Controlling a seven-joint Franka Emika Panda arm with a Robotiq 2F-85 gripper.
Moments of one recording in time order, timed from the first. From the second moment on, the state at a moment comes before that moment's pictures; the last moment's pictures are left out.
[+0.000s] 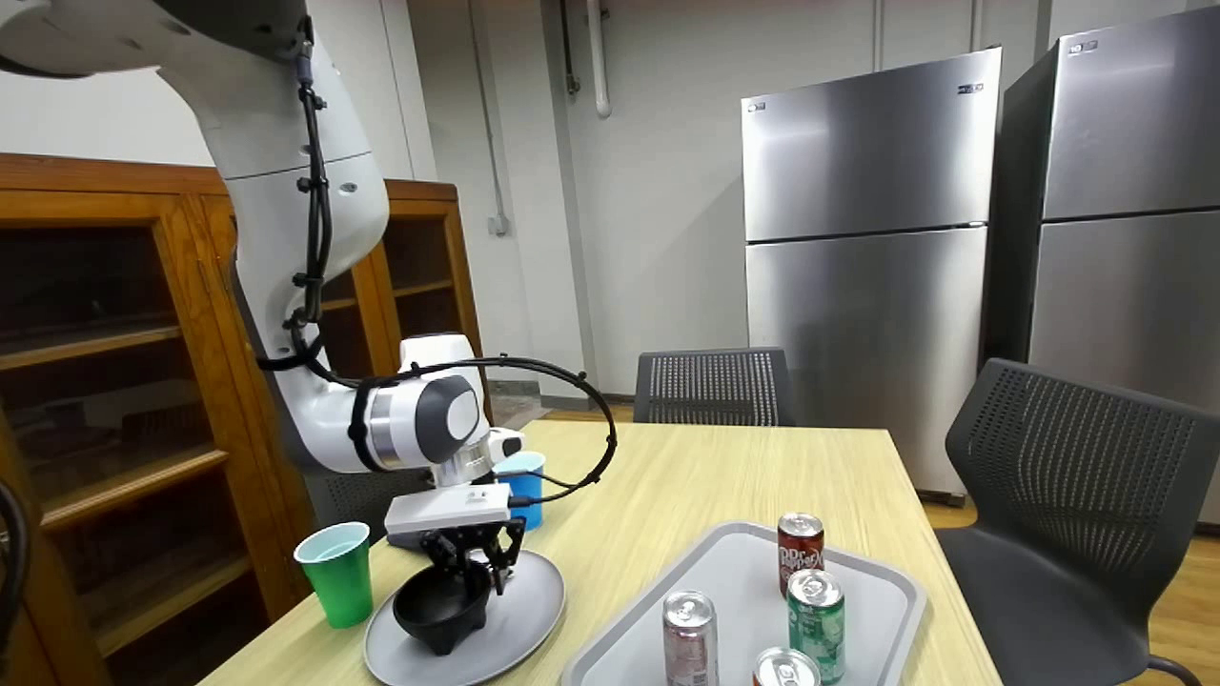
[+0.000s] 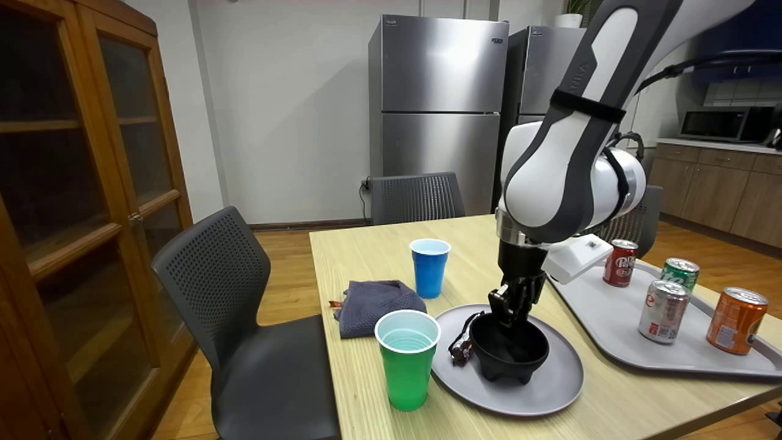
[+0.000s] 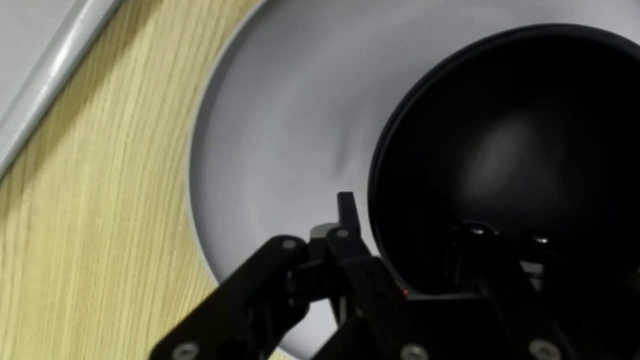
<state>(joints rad) 0.08 0.46 0.00 -2.41 -0.15 2.87 -0.18</state>
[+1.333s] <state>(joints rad) 0.02 0.35 0.02 -2.45 -0.14 2.87 -0.19</state>
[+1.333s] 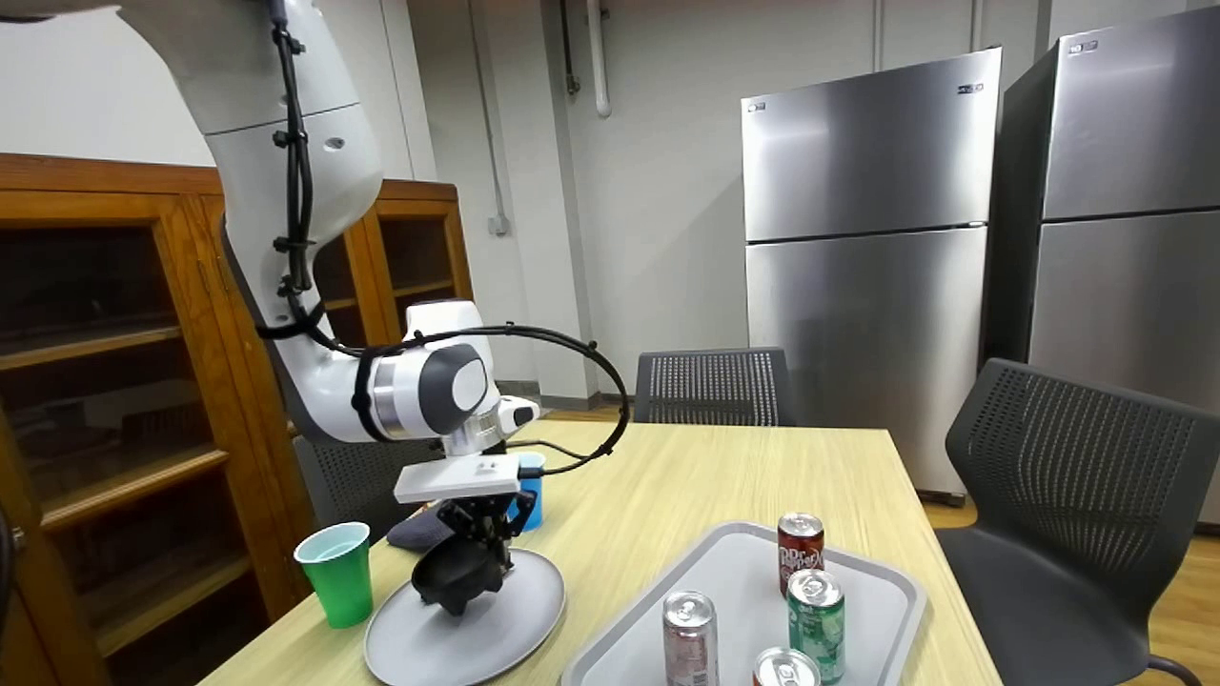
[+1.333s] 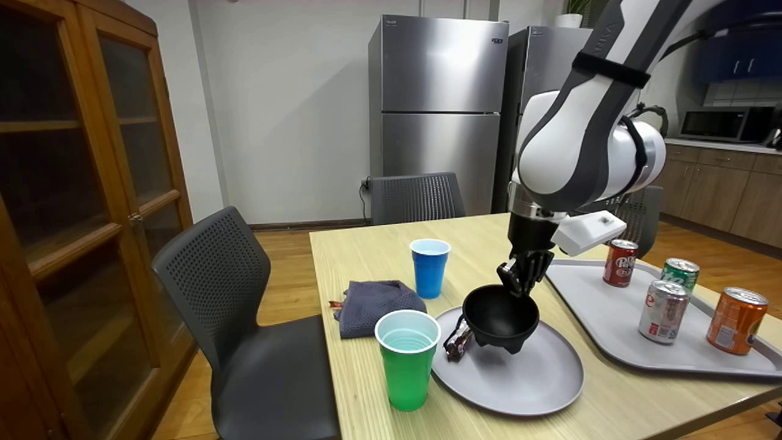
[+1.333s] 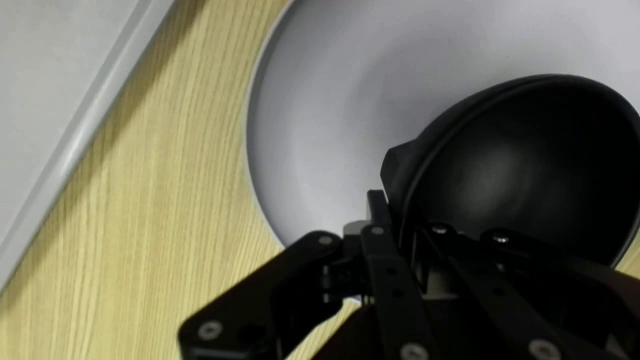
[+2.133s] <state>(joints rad) -0.08 0.32 0.03 -2.40 -0.03 2.85 -0.21</state>
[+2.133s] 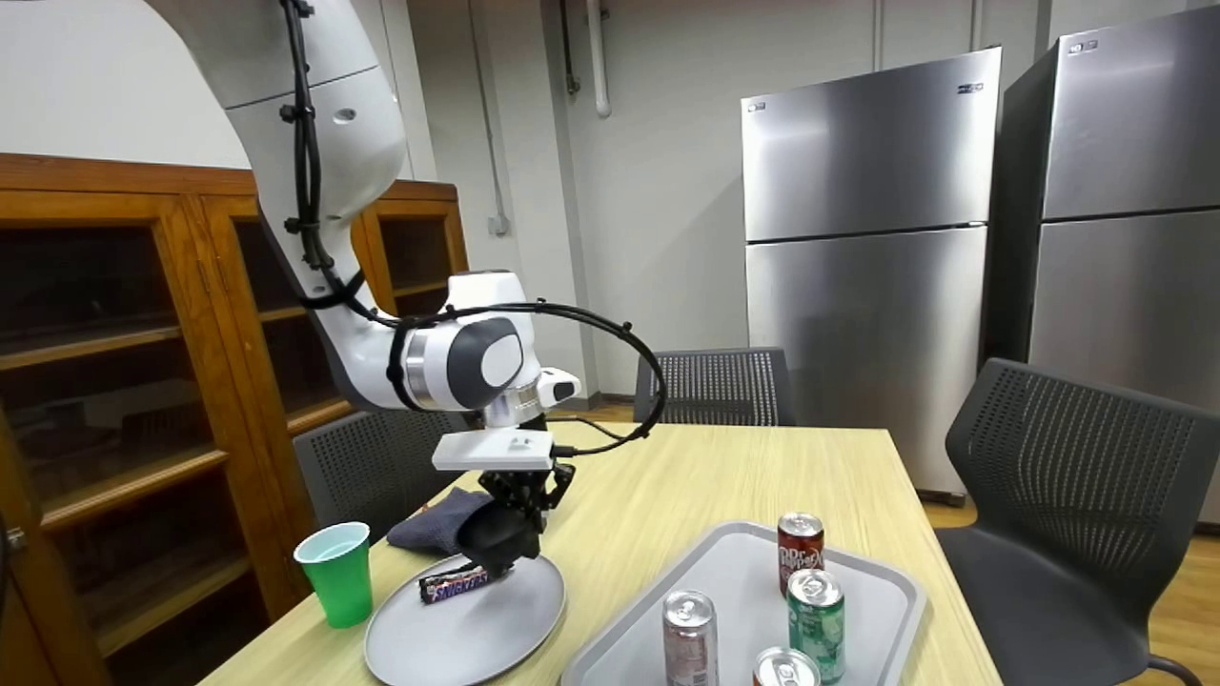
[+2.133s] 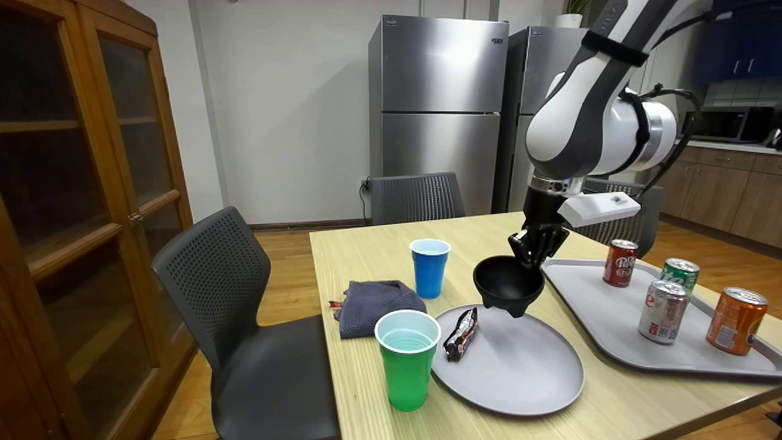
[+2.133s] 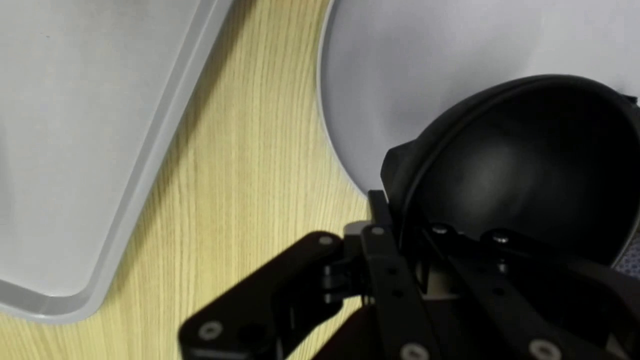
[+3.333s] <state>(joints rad) -0.09 0.56 -0.01 -2.00 0.02 2.67 -0.12</state>
